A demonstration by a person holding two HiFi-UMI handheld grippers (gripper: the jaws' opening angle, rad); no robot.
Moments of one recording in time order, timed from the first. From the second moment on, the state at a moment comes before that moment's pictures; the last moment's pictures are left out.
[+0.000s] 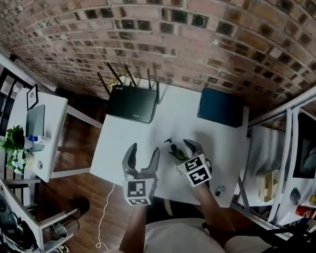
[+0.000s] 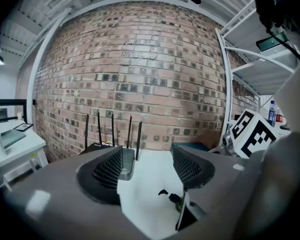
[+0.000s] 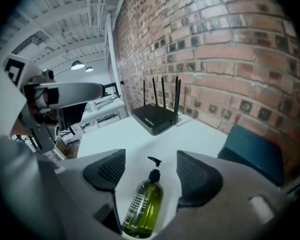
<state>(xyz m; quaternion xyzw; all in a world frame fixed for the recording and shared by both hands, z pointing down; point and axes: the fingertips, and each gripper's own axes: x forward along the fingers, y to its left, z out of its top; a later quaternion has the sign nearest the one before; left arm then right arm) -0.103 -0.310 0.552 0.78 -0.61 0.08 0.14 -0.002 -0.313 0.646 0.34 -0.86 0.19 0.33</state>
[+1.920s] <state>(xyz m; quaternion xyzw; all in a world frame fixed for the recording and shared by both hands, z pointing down) -0.083 -0.322 0.532 0.81 -0.55 0.08 0.16 0.016 -0.319 0.633 0.34 -0.86 0.17 0.33</state>
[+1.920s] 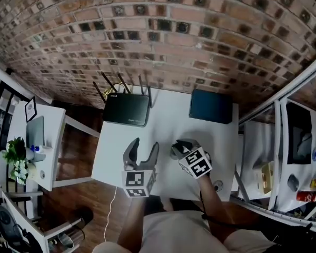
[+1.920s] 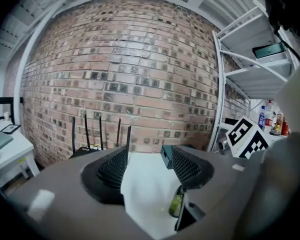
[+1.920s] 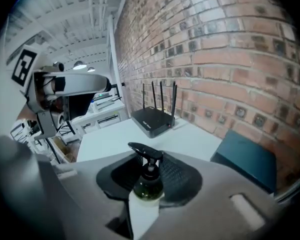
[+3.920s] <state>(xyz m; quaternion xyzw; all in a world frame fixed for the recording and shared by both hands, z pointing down) -0.051 -0.019 0.364 0.82 -0.57 -0.01 0.00 0.097 -0.027 0.354 0.61 -0.79 -0.05 0.04</state>
